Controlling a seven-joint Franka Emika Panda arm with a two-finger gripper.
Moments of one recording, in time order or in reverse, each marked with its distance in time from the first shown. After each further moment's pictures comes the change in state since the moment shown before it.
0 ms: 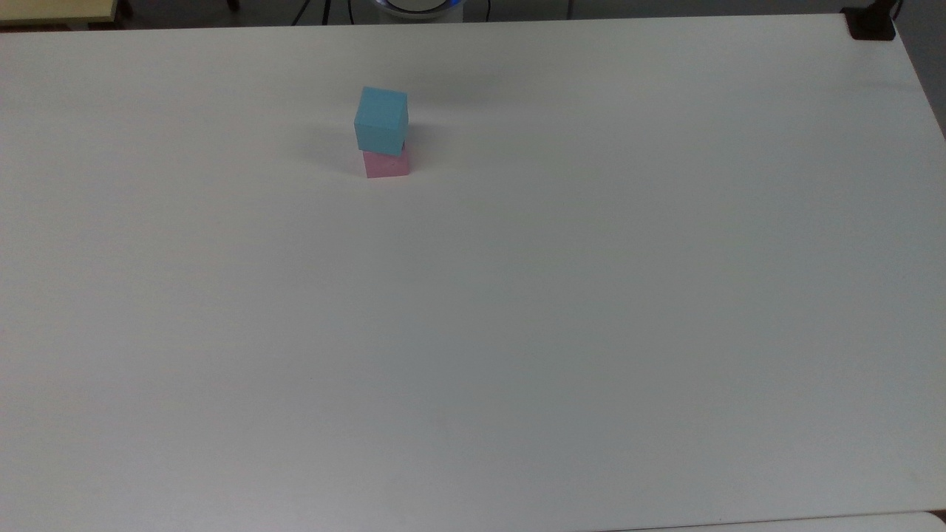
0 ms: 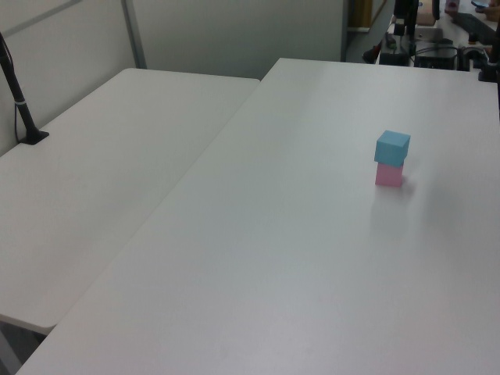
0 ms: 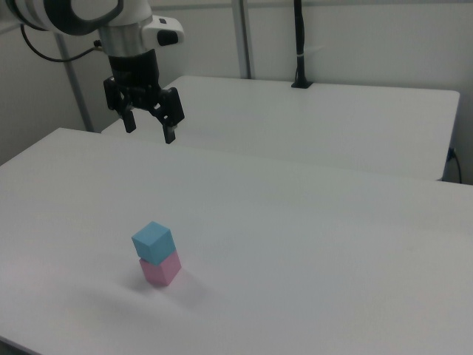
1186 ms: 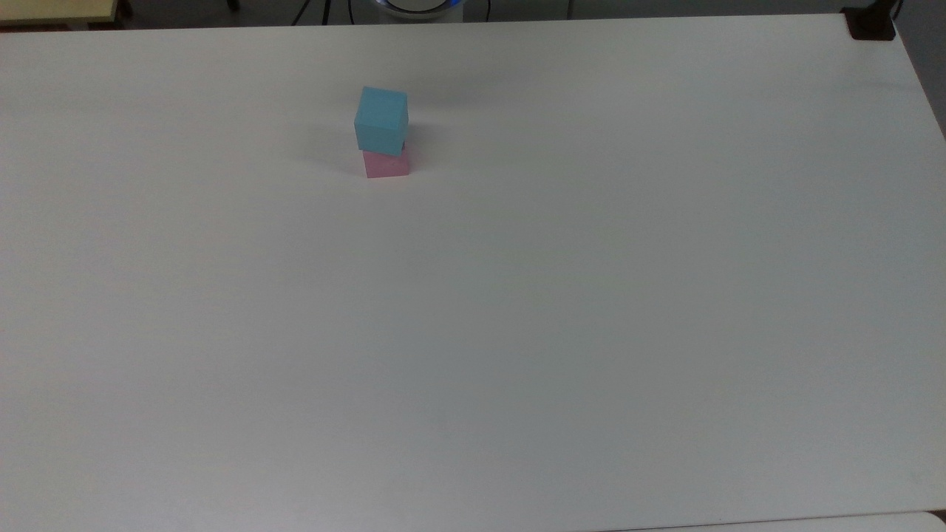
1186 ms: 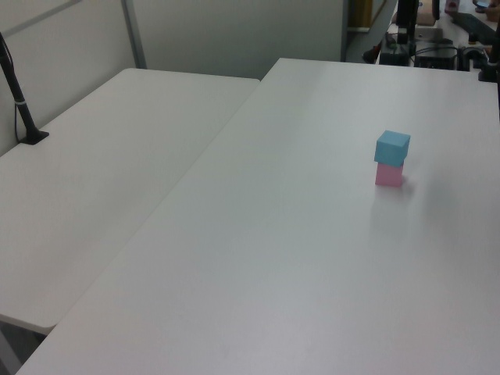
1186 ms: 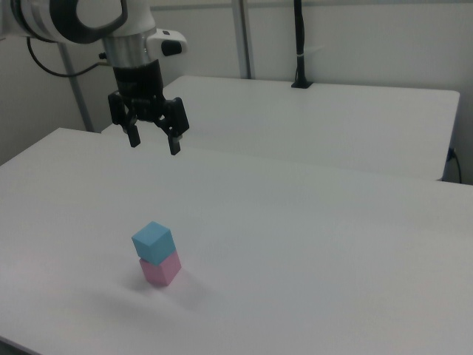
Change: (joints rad) arm 0.002 0.010 0.010 -0.032 -0.070 -0.006 -0.030
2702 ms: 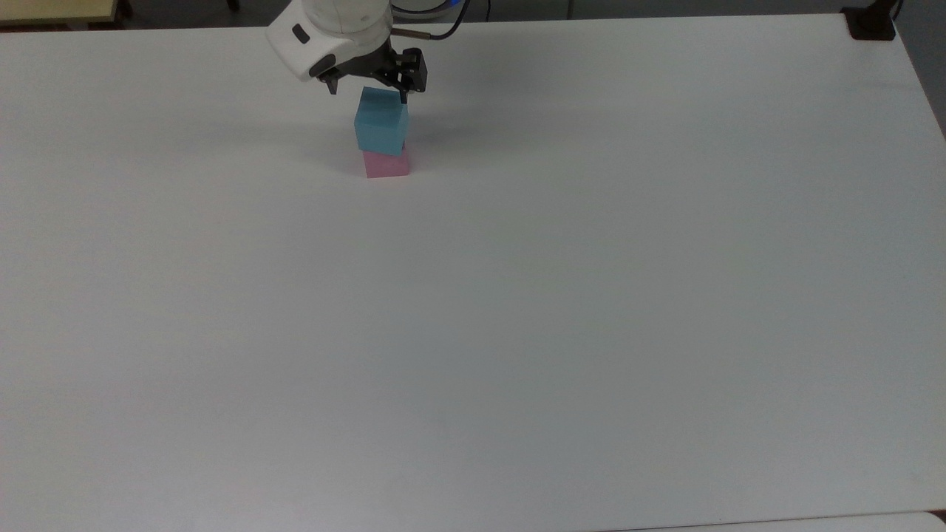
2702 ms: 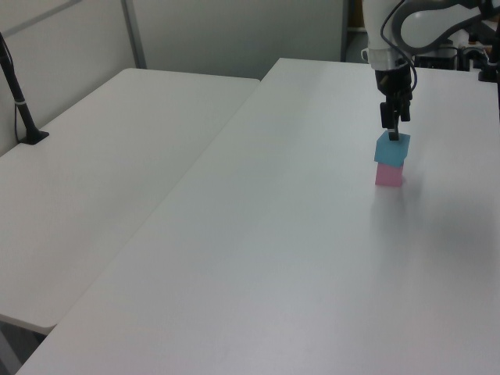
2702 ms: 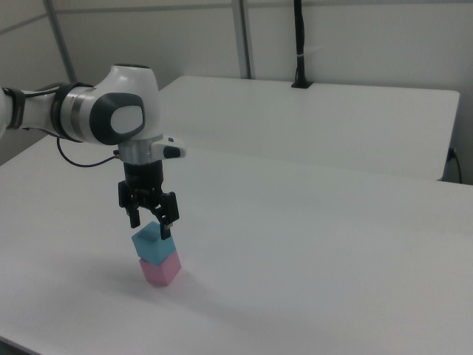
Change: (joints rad) arm 0.084 0.107 0.028 -0.367 -0.028 0.268 0.259
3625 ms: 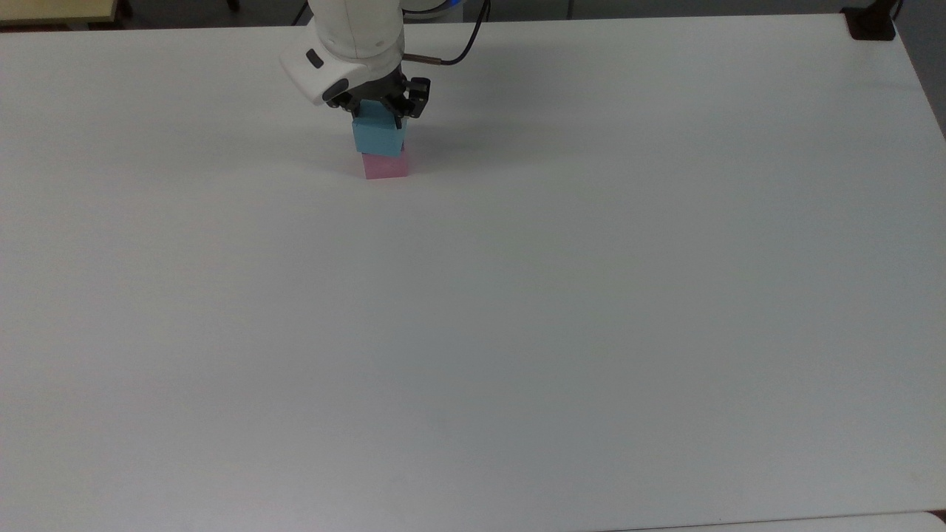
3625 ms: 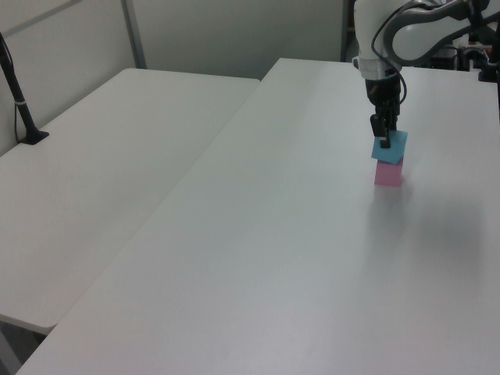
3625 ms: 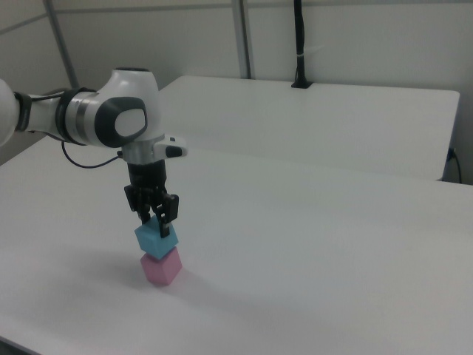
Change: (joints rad) arm 0.005 0.052 0.016 0.024 0.000 0.069 0.021
